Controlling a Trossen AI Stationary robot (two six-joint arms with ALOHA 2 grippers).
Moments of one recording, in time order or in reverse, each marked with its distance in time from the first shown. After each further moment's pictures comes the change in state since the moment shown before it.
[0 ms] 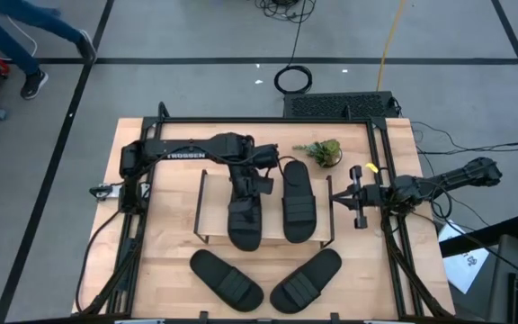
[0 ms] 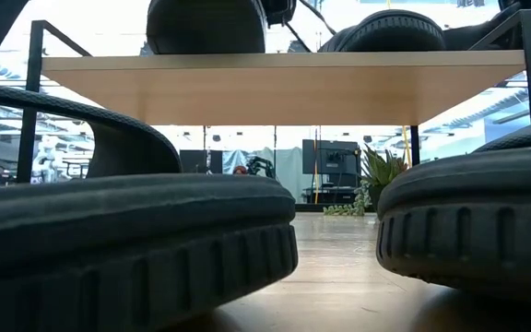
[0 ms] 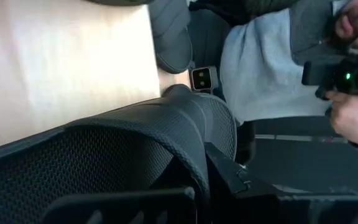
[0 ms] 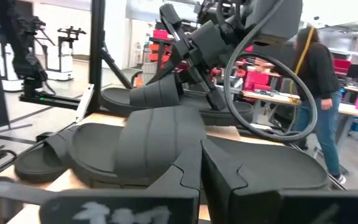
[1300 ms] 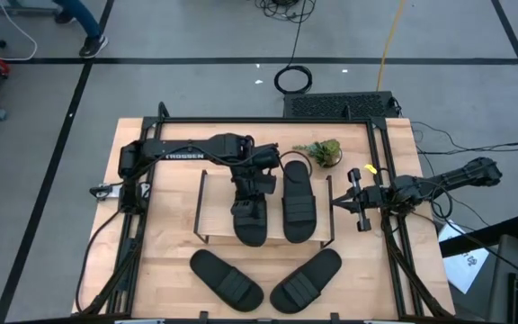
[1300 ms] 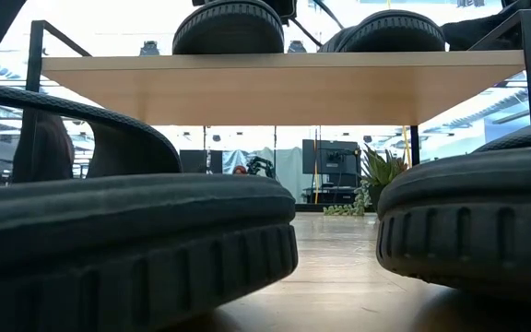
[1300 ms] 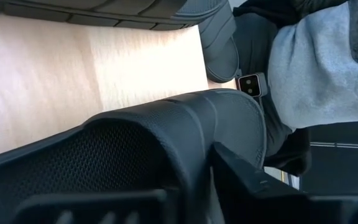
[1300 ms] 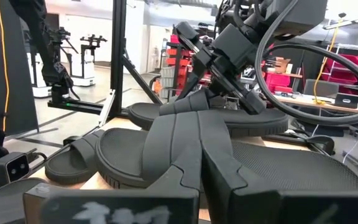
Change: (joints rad) left arm -0.005 -0.002 0.004 0.066 -0.213 0.030; right arm 0.000 0.000 0.000 0.007 -0.075 0.038
